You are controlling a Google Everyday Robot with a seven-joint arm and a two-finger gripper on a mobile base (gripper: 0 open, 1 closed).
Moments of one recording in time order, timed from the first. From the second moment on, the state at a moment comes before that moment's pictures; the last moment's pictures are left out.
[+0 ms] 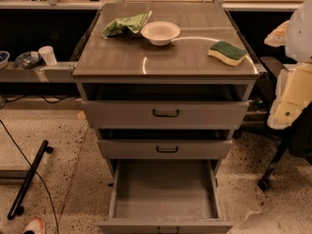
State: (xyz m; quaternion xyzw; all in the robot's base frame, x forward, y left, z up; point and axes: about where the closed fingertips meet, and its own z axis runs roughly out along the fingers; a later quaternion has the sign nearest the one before) arm 0.438 -0.217 0.976 -0.60 0.78 -0.03 0.16
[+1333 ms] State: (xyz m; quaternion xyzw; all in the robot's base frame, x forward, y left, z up) arm 0.575 -0.246 0.958 -0.58 0.80 -0.03 0.15
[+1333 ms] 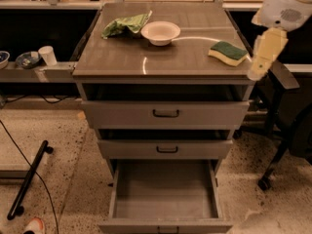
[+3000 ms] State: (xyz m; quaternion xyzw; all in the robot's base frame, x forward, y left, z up) arm 0.735 -0.257 0.854 -0.48 0.86 0.02 0.17
